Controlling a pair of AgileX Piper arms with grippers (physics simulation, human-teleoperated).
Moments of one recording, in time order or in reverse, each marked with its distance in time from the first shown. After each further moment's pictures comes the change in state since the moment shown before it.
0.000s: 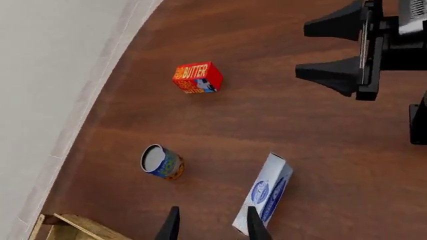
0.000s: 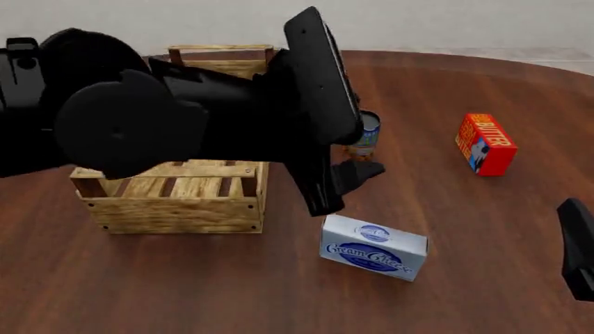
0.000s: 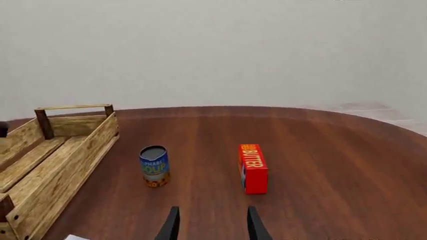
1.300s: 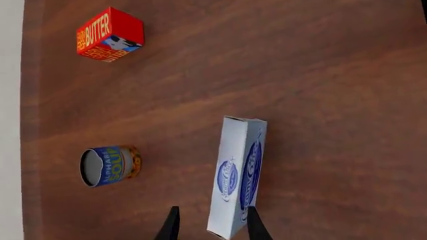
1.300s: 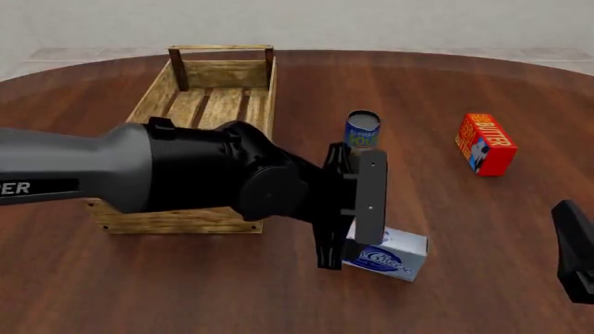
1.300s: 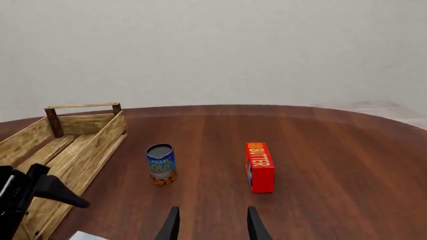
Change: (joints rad) left arm 0.005 0.334 -0.020 0.018 0.311; right arm 0.027 0.000 0.009 -0.005 0.013
